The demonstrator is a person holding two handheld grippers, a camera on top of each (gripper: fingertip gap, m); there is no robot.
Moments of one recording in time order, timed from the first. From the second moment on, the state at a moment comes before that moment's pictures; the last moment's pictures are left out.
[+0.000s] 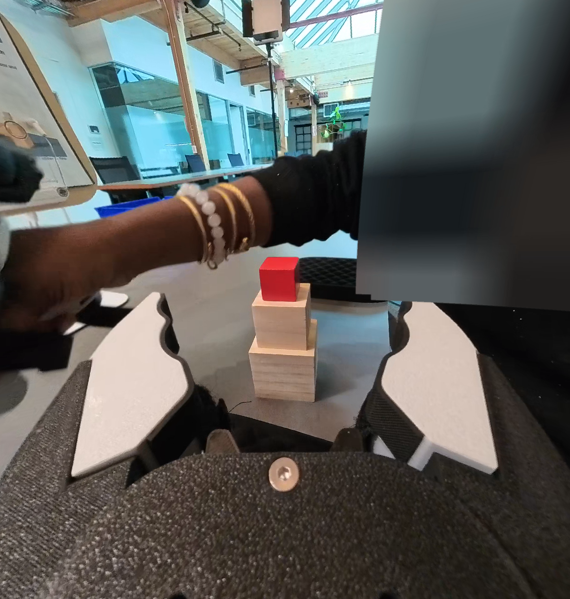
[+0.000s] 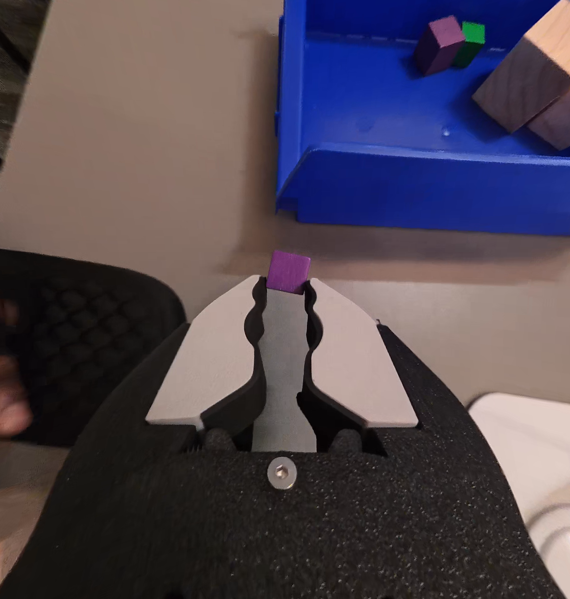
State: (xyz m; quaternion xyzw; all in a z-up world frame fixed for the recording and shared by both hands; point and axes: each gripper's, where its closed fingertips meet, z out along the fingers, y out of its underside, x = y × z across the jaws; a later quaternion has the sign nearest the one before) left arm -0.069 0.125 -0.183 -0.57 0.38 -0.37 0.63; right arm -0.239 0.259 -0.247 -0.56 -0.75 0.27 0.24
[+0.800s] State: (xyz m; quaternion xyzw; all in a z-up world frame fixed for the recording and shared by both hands) left arm -0.068 0.127 -0.185 -0.57 0.38 -0.36 0.63; right arm -0.035 0.151 -0.147 -0.51 -0.78 0.28 0.24
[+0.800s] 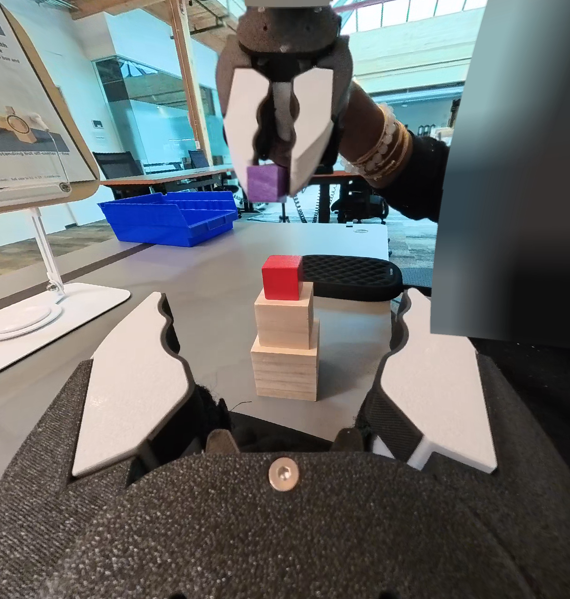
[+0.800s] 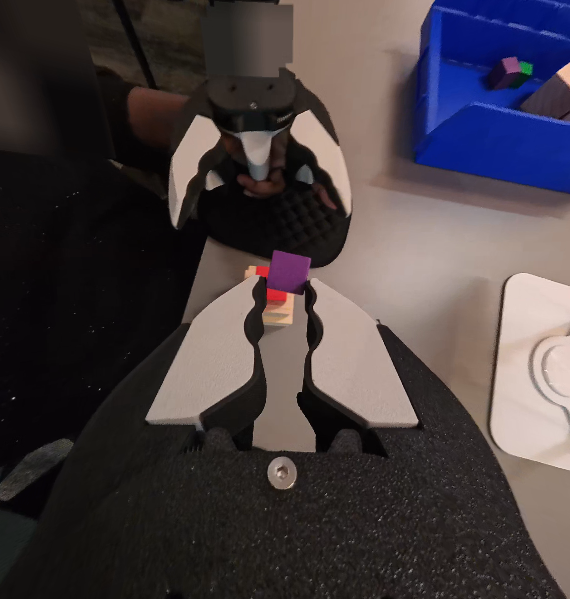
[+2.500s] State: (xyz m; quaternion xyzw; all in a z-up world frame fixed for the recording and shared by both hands) left arm -0.068 0.127 -0.184 -0.57 0.38 -0.36 0.63; right arm -0.038 0.144 -0.186 -0.50 -0.81 0.25 0.17
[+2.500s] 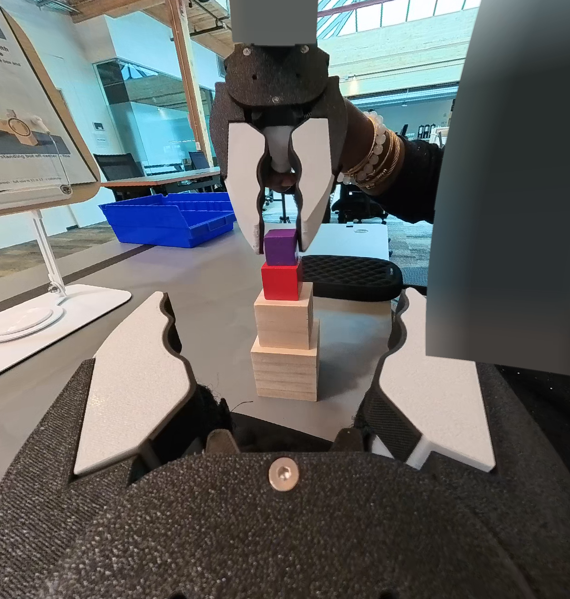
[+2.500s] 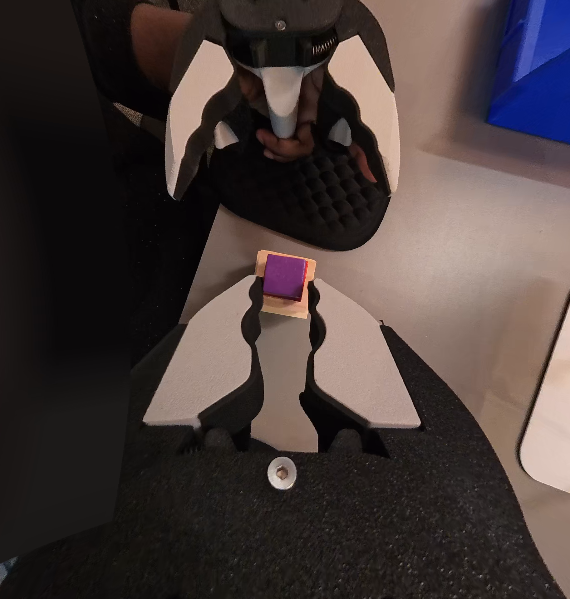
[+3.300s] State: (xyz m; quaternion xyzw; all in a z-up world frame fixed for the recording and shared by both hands) left arm -0.068 0.128 -0.184 -0.57 0.38 -0.36 0.63; right arm -0.048 0.158 -0.141 -0.51 -0.72 0.31 0.35
